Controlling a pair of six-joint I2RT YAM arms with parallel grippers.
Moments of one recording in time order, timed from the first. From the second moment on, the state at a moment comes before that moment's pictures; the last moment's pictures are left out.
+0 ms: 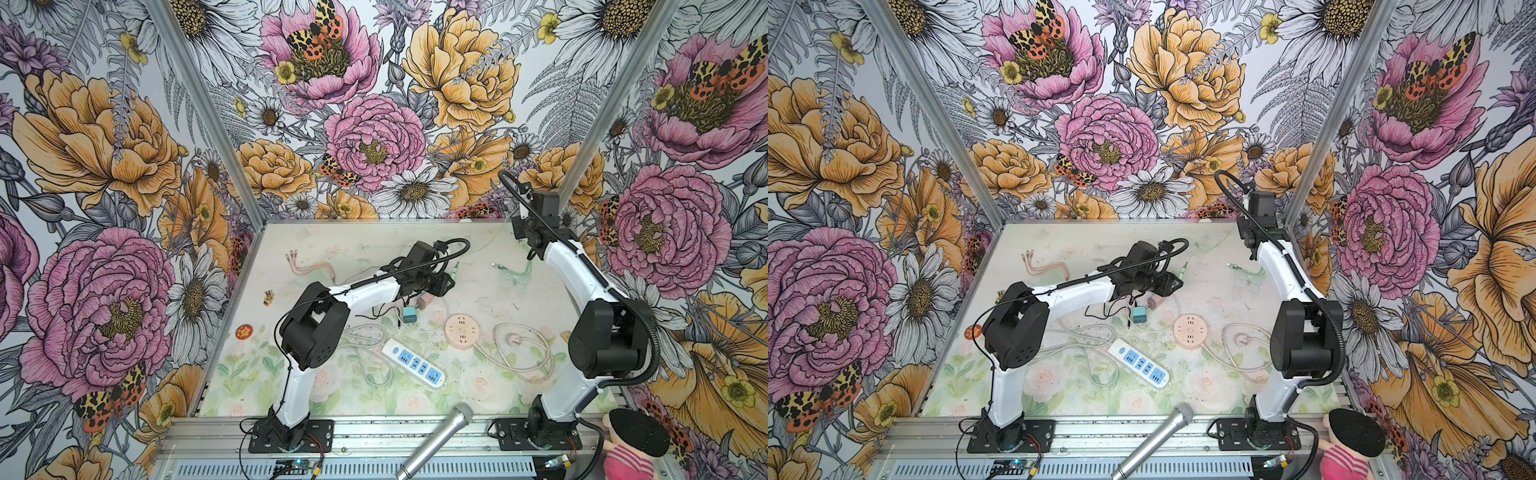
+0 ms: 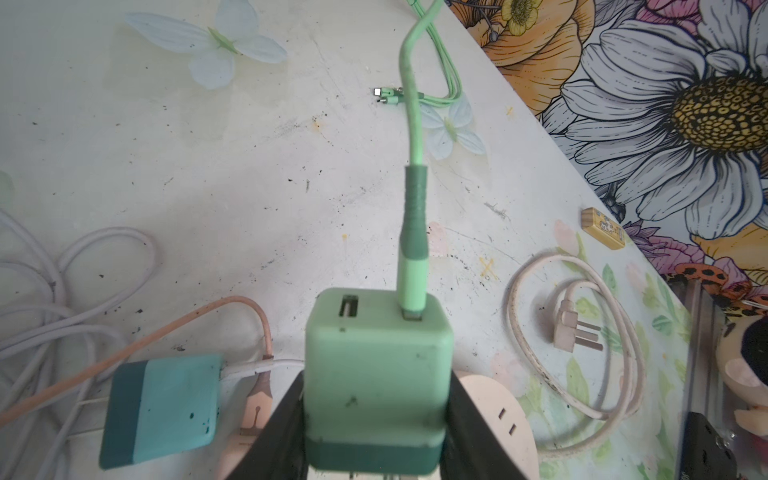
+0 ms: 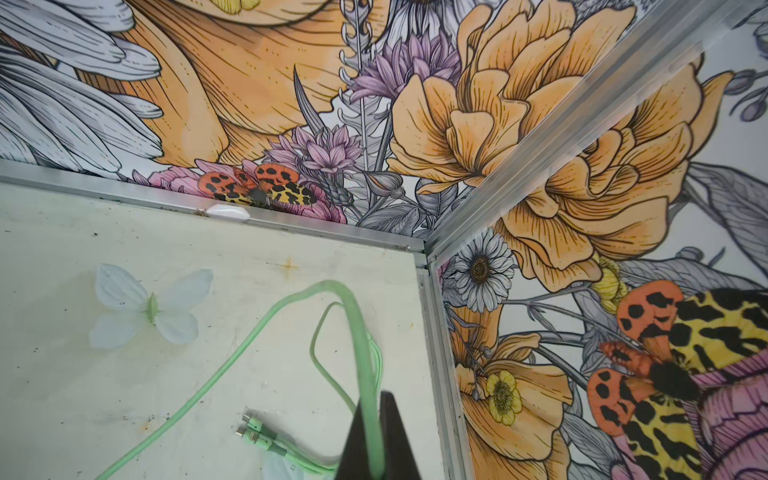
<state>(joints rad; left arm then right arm) -0.76 2.02 1.50 -0.16 0.26 -0.29 -0.01 1.74 1.50 -0.32 0.26 -0.30</state>
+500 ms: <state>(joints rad) -0.80 2.16 1.64 -0.14 0.26 -0.30 -0.01 1.54 1.23 -0.34 0.16 -0.14</state>
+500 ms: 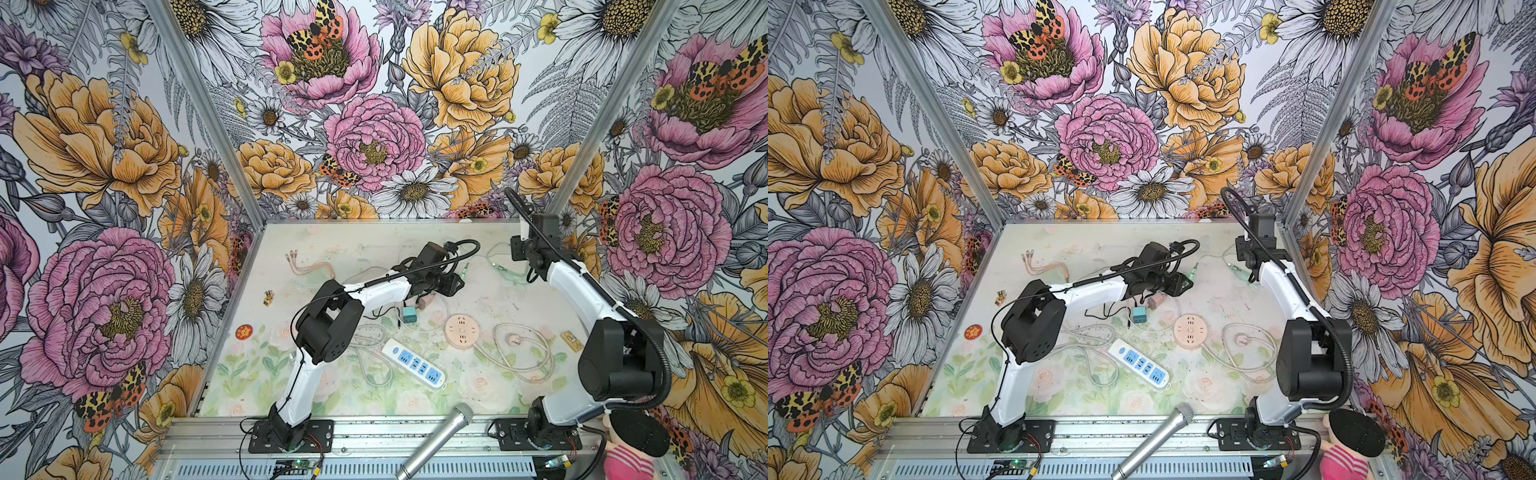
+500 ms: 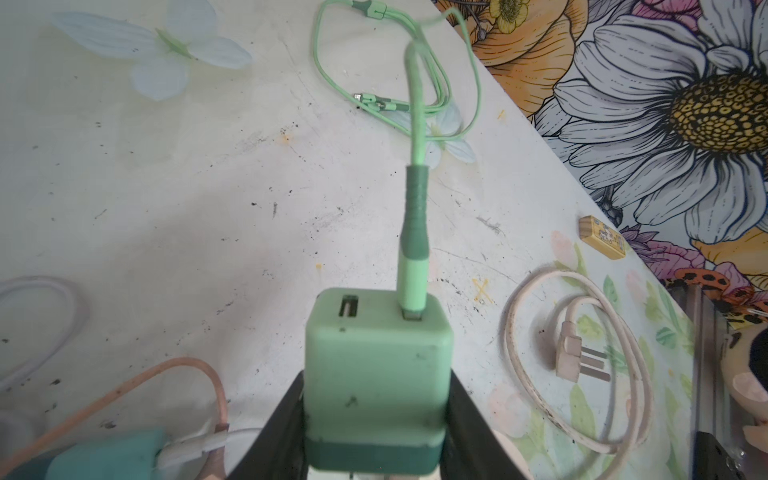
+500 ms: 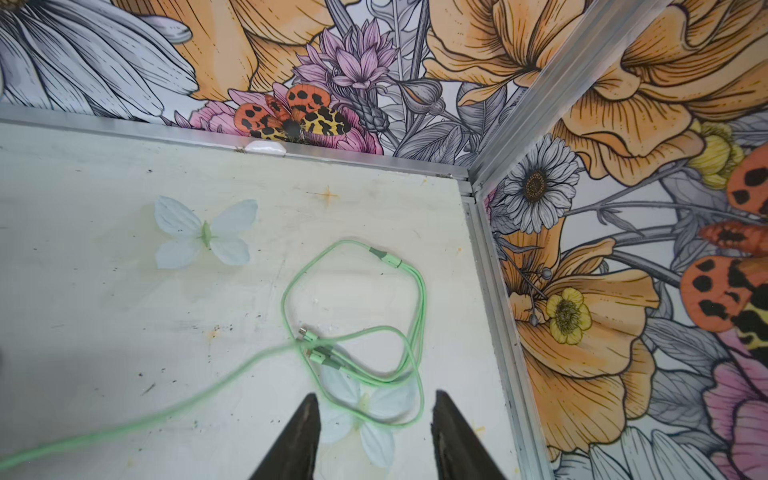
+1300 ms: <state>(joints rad) -0.82 2.20 1.64 -0.04 0.39 -0.18 0.04 1.33 1.01 -0.45 -0.38 0.17</state>
